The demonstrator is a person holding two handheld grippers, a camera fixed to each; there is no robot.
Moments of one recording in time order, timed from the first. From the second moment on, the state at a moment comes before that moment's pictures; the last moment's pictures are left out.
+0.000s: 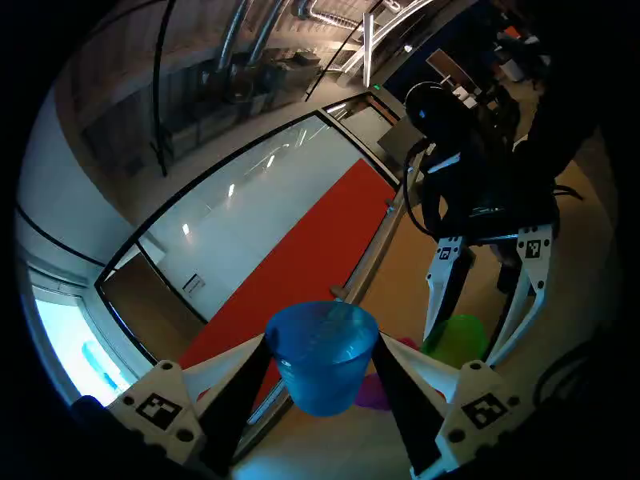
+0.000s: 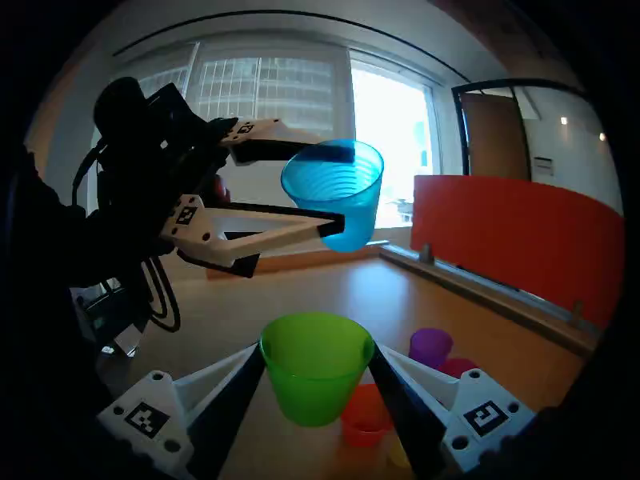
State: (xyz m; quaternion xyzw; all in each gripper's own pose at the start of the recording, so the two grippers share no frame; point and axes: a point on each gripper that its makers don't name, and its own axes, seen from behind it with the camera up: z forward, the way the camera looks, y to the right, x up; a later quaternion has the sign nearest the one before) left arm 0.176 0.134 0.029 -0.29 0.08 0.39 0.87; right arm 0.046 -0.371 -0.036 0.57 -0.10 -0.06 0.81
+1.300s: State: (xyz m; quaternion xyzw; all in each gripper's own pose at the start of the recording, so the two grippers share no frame) left arm 0.176 0.142 0.028 -0.28 0.11 0.44 0.85; right arm 0.048 -0.374 -0.035 0.57 -0.10 -0.06 0.81
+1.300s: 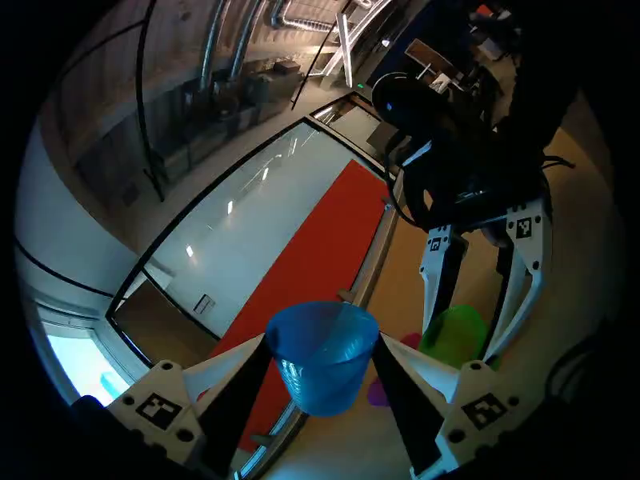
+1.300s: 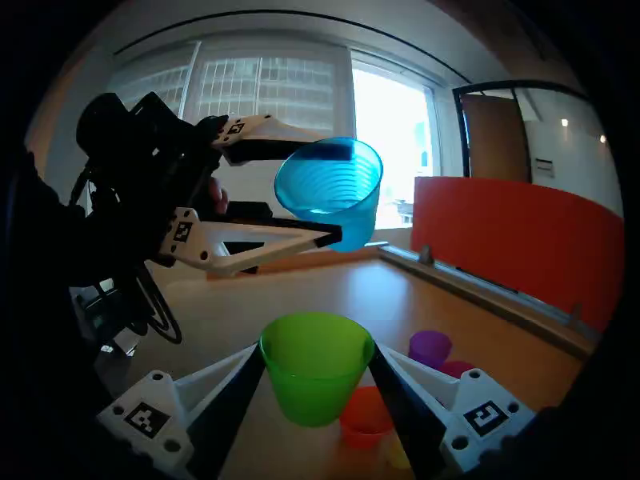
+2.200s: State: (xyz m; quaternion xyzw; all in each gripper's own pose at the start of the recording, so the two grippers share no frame) left arm 0.178 0.145 0.027 -0.27 0.13 0.47 0.83; right arm 0.050 -0.372 -0.034 0.57 -0.10 -0.07 0.81
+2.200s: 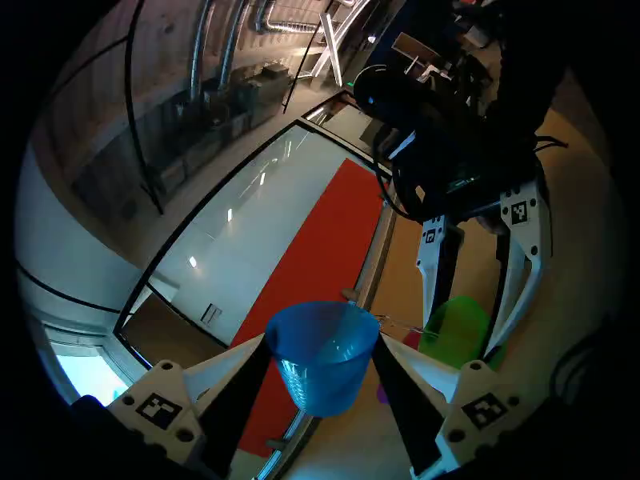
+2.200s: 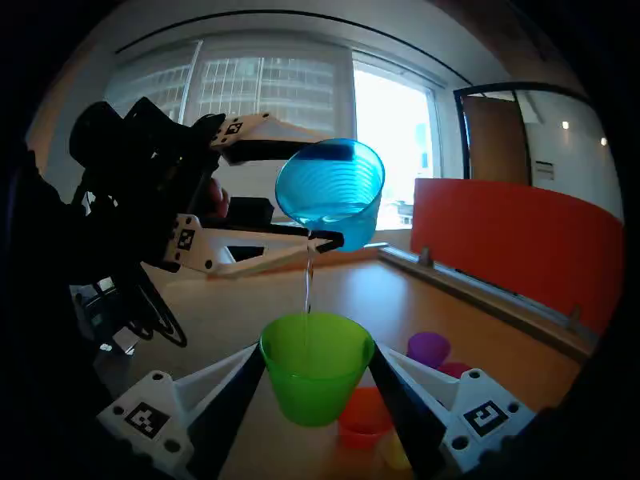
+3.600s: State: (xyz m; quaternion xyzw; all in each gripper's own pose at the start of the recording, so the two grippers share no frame) left arm 0.185 0.146 0.021 -0.27 0.14 0.48 0.82; right arm 0.053 -0.372 -0.036 0.57 -0.09 -0.07 0.81
